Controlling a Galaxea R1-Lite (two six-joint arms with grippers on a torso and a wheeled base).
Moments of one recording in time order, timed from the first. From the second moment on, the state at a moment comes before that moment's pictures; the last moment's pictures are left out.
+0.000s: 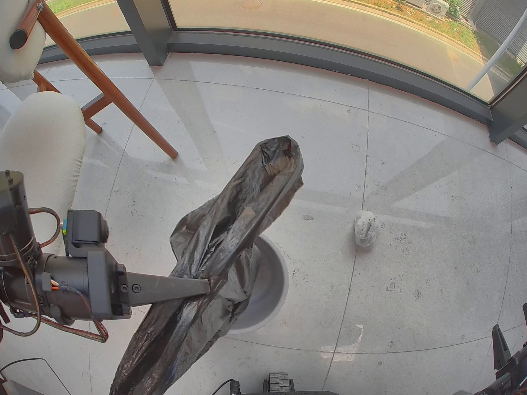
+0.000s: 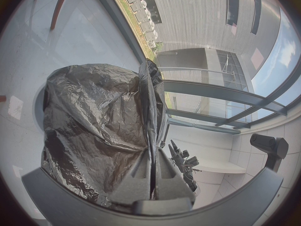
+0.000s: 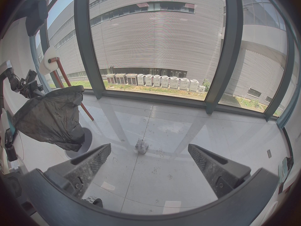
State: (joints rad) left arm -0.54 1.25 -0.58 -0.41 -0.69 -0.81; right arm 0.00 0.02 -0.02 0.00 0.01 0.00
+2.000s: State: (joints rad) left arm -0.63 1.60 -0.32 -1.11 -0.33 -0.68; right arm 0.01 0.03 -0.05 -0.03 0.04 0.05
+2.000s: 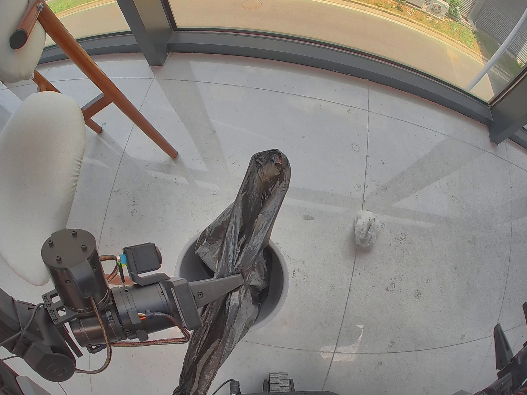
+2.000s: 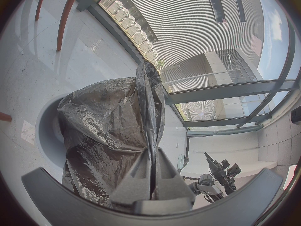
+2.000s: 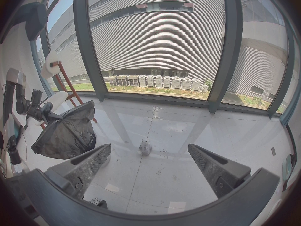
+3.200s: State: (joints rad) left arm -0.64 1.60 -0.31 -1.11 -0.33 -0.68; right arm 0.60 1.18 -0.88 -0.03 0.19 0.89
